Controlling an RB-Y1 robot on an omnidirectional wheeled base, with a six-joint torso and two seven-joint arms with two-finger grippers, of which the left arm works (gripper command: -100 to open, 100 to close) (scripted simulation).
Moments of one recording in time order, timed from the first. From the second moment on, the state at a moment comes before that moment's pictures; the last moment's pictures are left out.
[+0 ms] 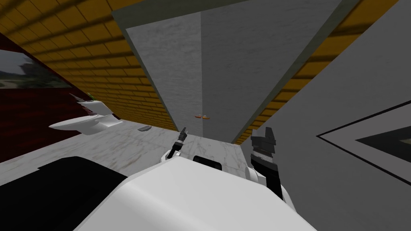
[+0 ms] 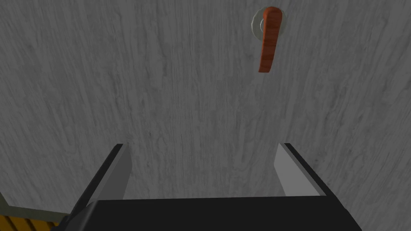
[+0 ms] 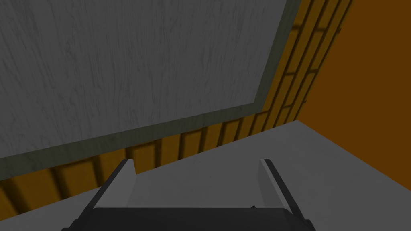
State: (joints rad) arm 0.26 0.27 -0.01 -1.21 0.10 -0.79 0.17
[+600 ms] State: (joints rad) arm 0.24 0.29 -0.01 -1.10 0.11 -0.82 0.20
